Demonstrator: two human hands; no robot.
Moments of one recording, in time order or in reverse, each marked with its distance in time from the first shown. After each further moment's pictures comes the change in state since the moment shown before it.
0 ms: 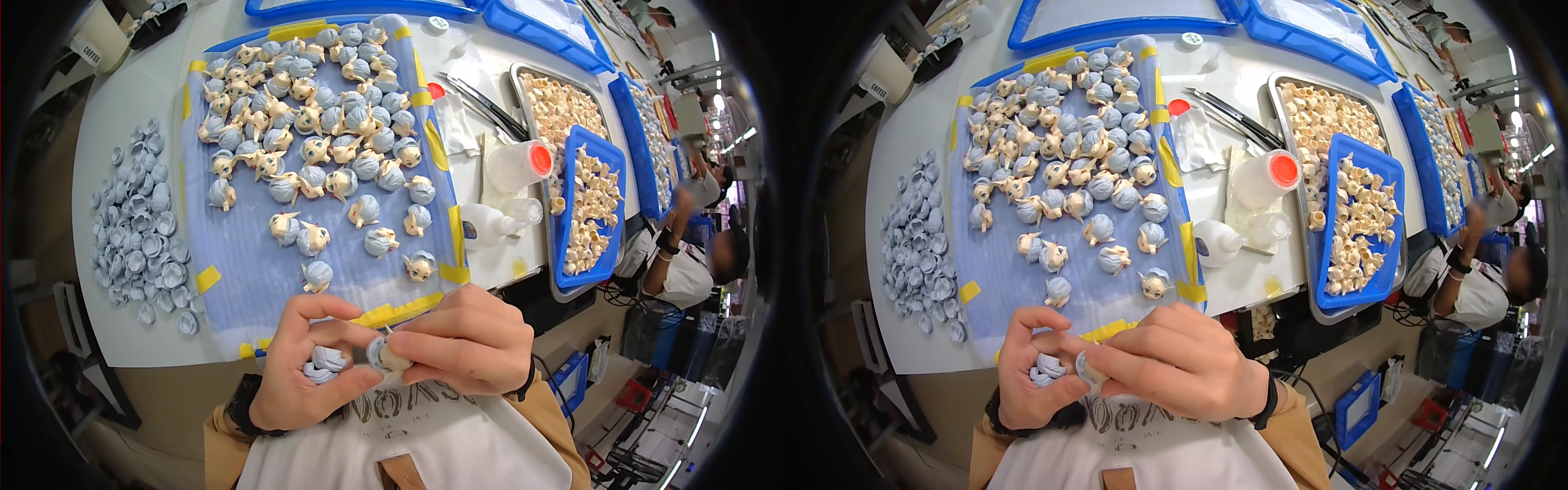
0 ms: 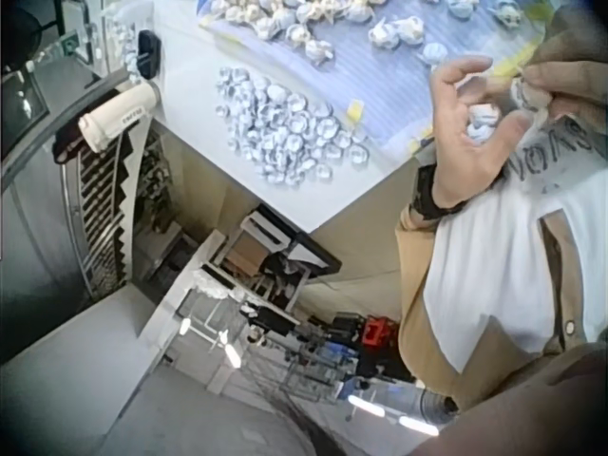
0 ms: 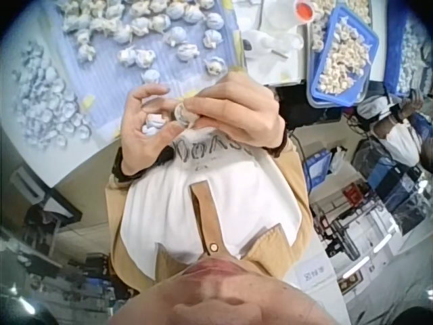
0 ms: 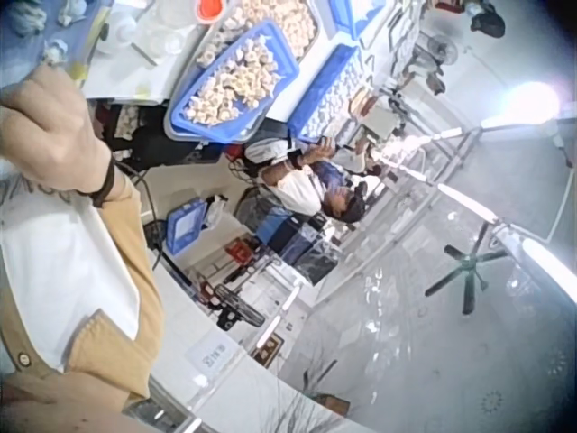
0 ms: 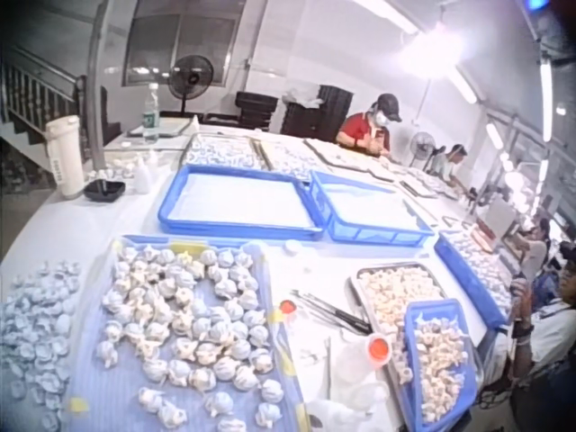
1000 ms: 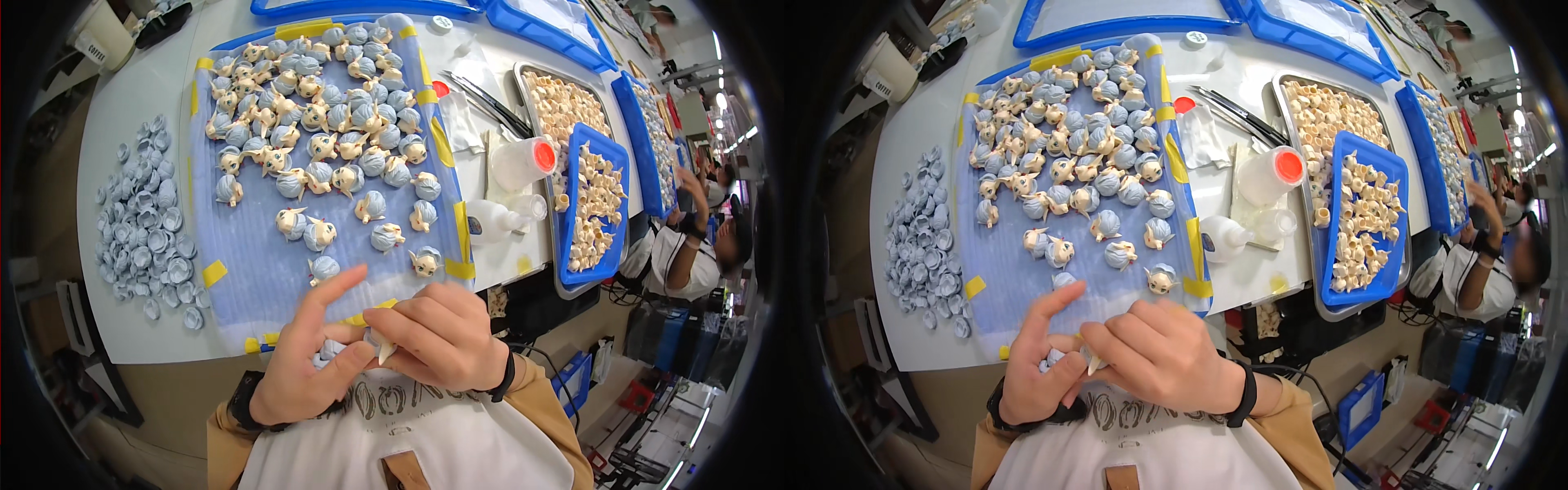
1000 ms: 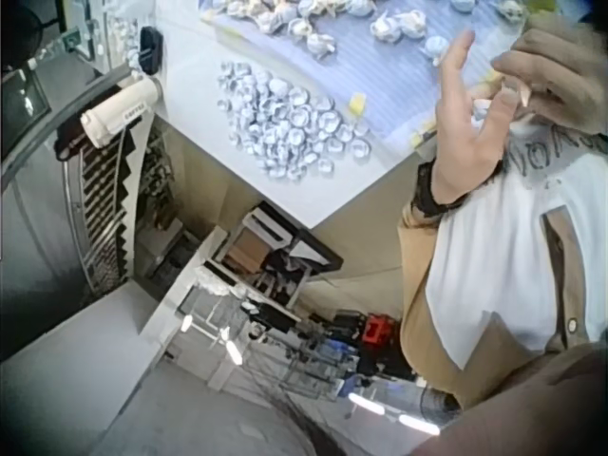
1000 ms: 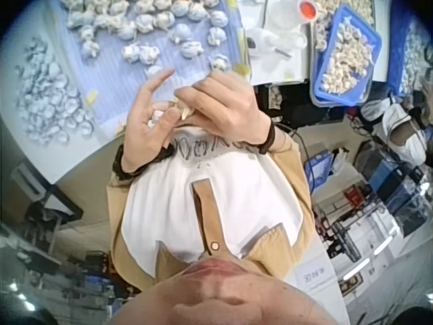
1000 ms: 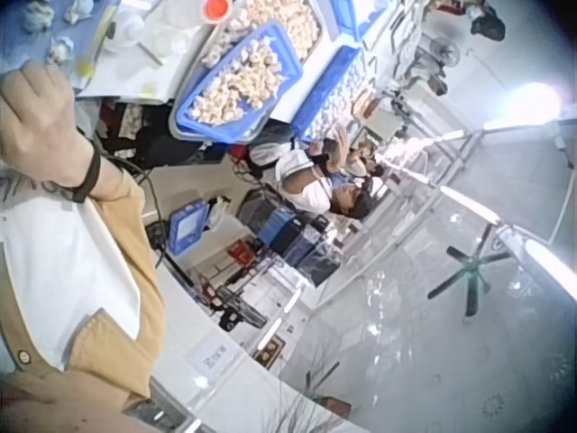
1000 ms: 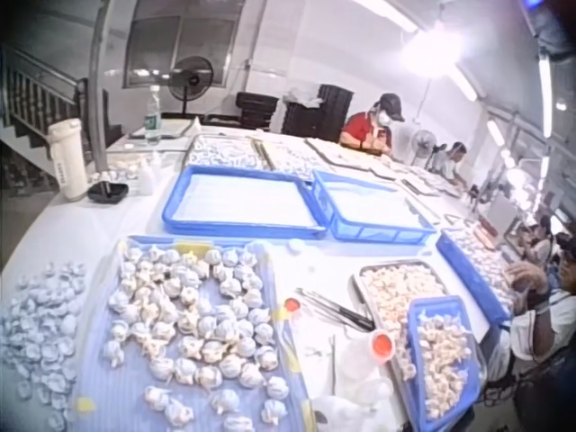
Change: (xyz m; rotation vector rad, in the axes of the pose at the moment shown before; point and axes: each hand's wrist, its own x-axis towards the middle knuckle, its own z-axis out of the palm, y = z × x) left_hand 0.000 0.021 -0.001 -0.025 0.013 -0.309; right_hand -0.010 -0.001 0.031 -0.274 -0.071 0.062
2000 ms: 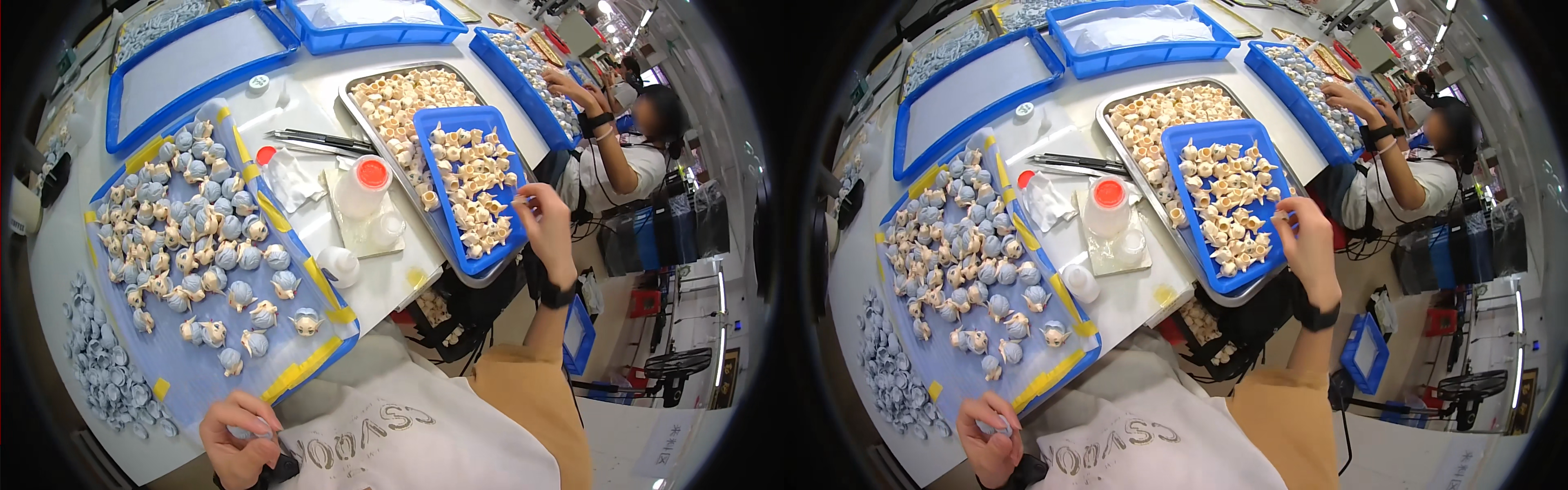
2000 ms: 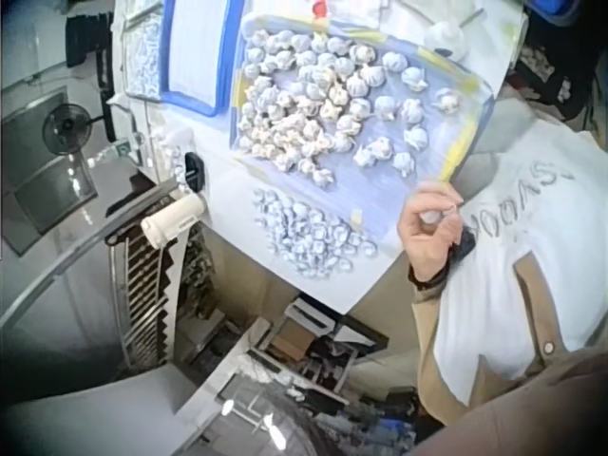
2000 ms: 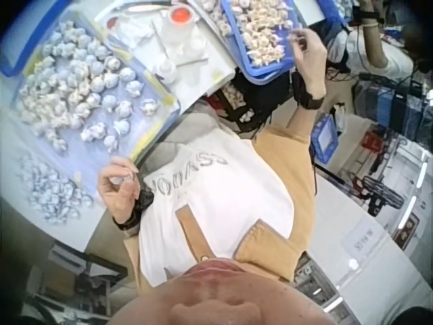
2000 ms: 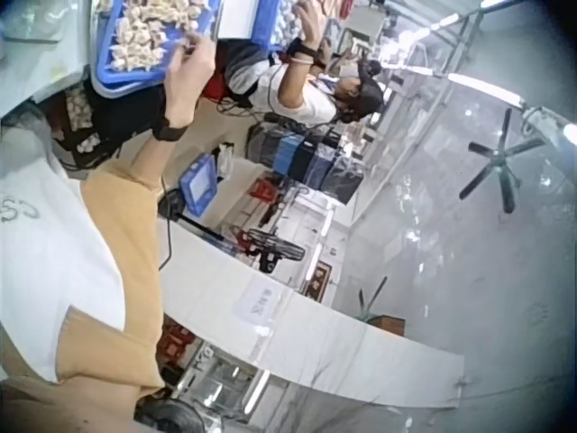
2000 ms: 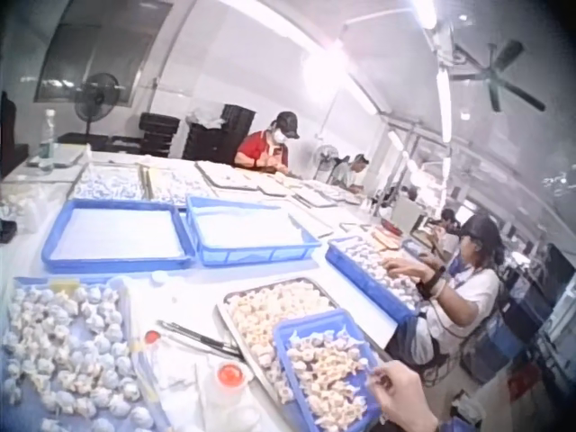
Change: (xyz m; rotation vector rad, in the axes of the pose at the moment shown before) left_hand -0.002 -0.021 -0.017 -0.034 -0.153 0.249; right_hand -0.132 0.114 -0.190 -0.477 0.378 0.852
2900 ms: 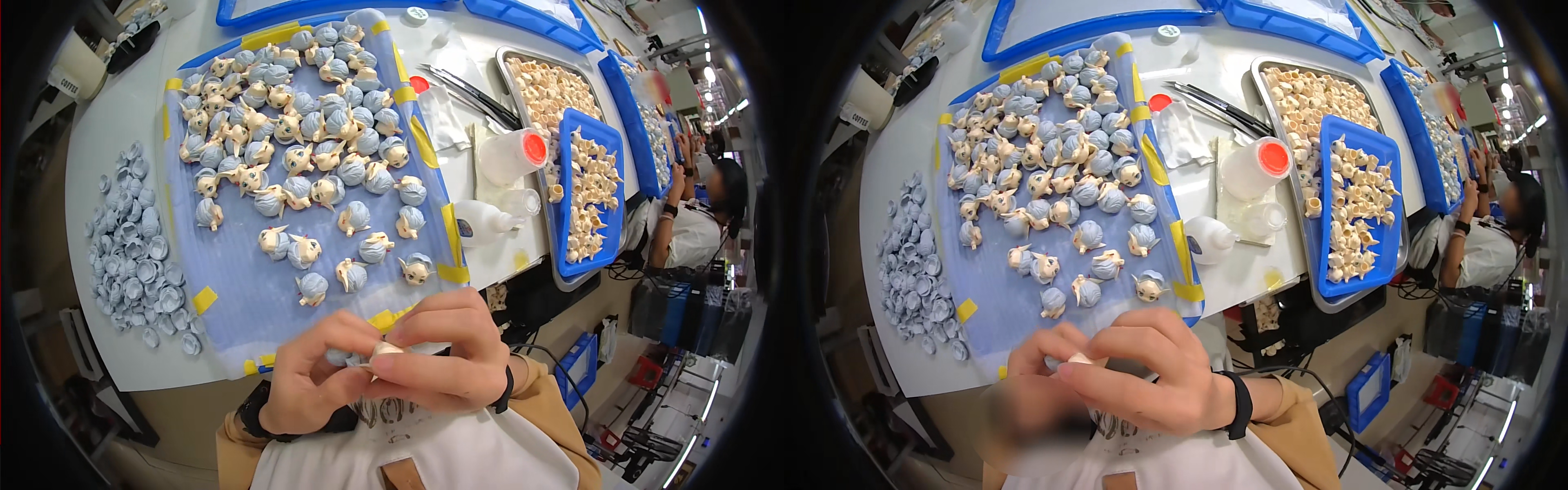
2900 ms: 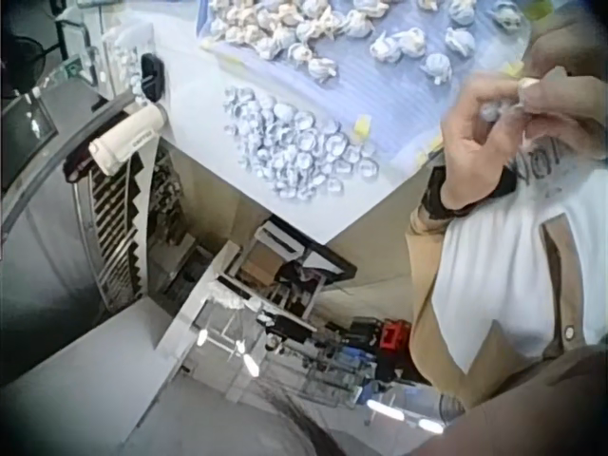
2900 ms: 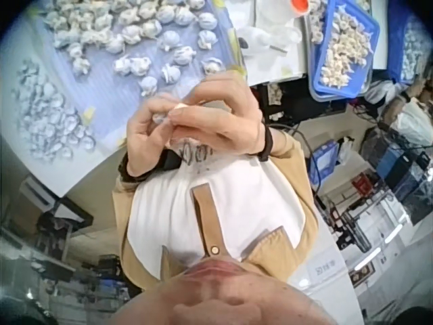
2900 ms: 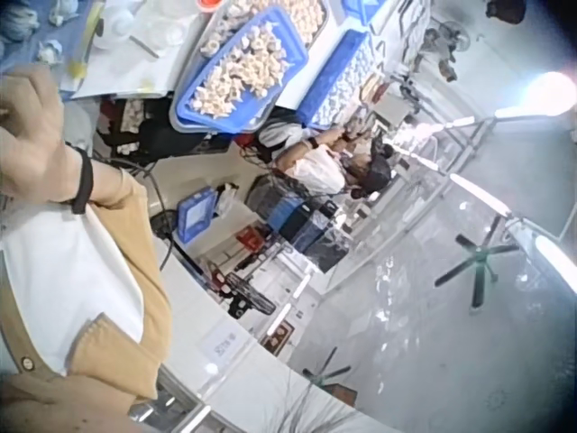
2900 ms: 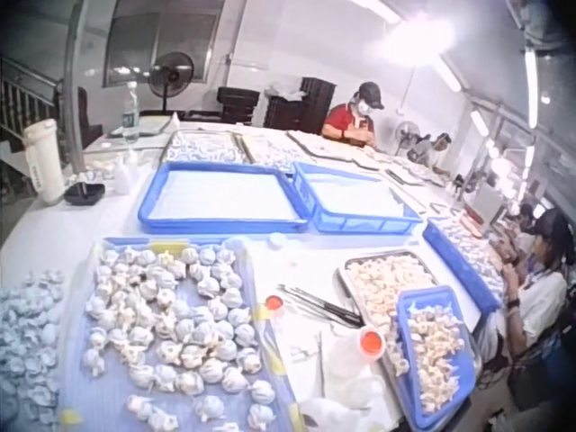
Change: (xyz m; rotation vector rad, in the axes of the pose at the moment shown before) left_hand 0.019 -0.008 0.007 -0.130 -0.066 0.059; right_hand -0.088 -0.222 0.104 0.719 -0.178 -0.668
